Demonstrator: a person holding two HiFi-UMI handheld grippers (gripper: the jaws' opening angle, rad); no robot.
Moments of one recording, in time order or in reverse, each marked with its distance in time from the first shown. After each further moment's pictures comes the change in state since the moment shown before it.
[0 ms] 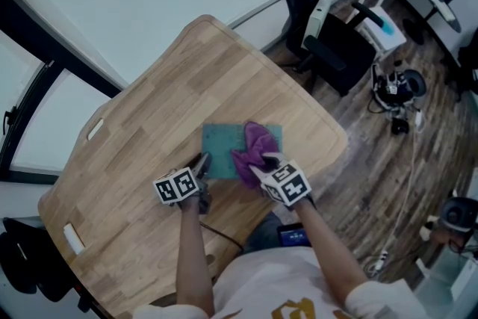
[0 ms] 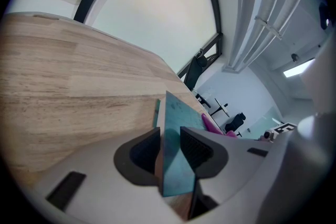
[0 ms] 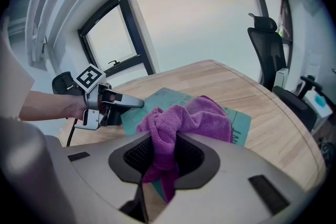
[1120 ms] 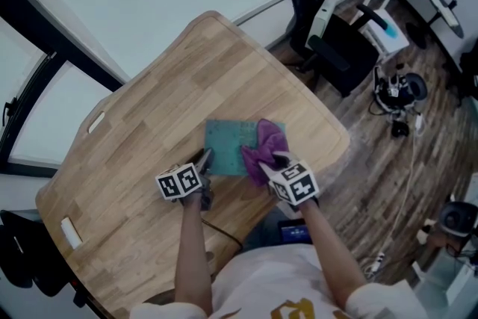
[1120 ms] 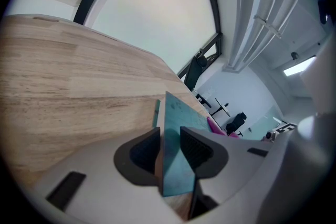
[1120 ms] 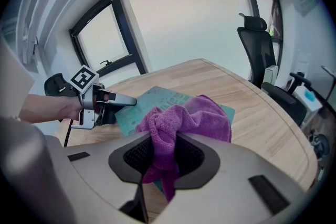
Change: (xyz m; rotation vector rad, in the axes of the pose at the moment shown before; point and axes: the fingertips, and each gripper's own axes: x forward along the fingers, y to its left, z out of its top) left arm 0.001 -0.001 0.001 0.013 -0.006 0.009; right arm -0.014 -0.018 -0.009 0.051 0.015 -0.074
